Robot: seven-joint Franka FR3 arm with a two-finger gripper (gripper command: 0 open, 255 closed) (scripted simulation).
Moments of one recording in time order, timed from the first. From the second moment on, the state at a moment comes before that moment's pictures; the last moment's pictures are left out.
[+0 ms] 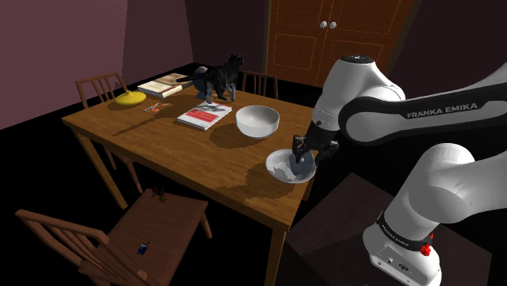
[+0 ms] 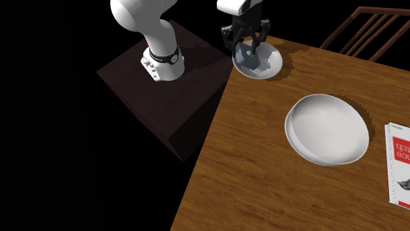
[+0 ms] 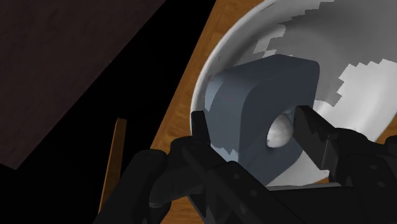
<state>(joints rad) 0.09 -0.86 0.29 -2.92 0.23 2.23 0.92</state>
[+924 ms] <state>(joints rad) 0.07 -0.93 0.25 -2.76 0.19 2.01 0.92</state>
